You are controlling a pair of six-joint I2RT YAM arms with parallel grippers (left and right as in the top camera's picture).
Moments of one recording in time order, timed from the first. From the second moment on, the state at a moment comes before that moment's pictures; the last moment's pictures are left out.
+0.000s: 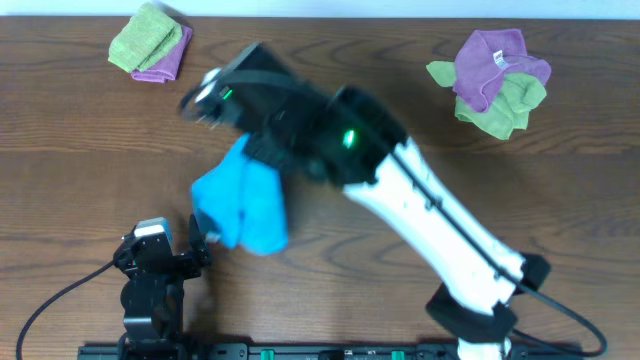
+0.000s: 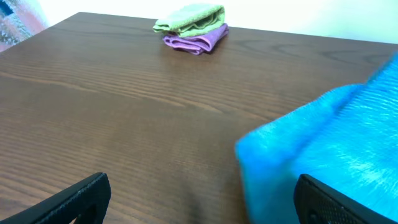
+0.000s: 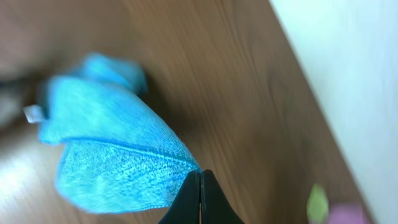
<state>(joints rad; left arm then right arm) 0.00 0.01 0.13 -0.45 -0.17 -0.09 0.84 2.01 2.43 -1.40 0.18 -0.29</state>
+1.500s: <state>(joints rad) 0.00 0.01 0.13 -0.45 -0.17 -0.09 0.80 2.09 1.55 -0.75 -0.03 -0.44</state>
